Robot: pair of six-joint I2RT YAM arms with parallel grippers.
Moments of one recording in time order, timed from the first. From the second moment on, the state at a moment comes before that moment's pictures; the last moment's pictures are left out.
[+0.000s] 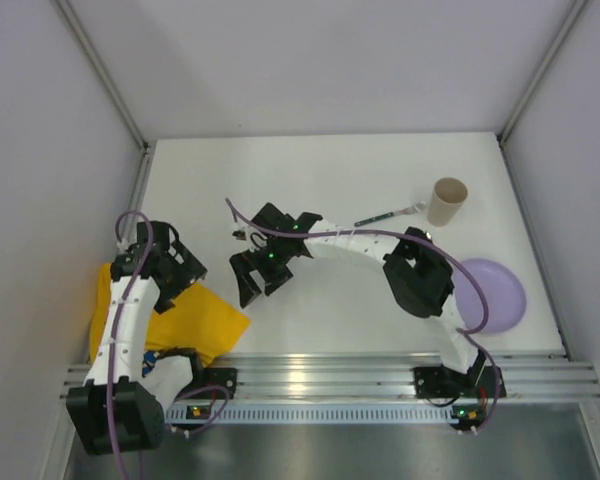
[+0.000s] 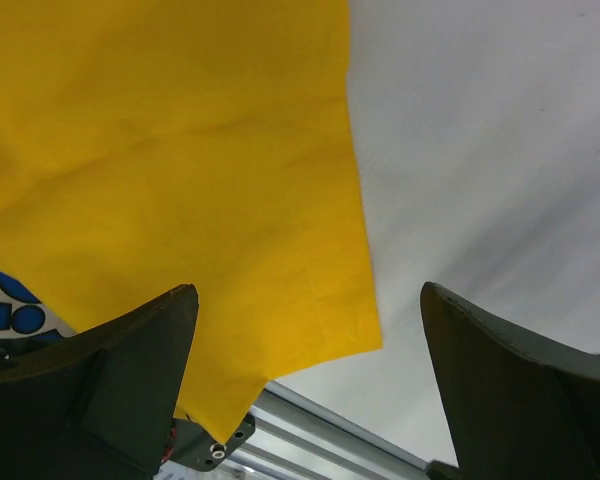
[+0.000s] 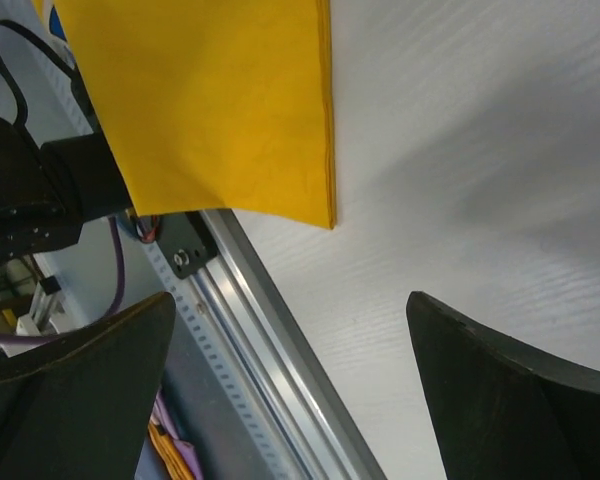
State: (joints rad) left arm 0.10 0.95 0.84 -0.98 -0.11 -0.67; right arm 0.98 2.17 1.76 -0.62 -0.58 0.40
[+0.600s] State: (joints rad) left arm 0.21 1.53 0.87 -0.81 -0.19 -0.74; right arm 0.91 1.44 1.28 -0.65 -0.39 0.39
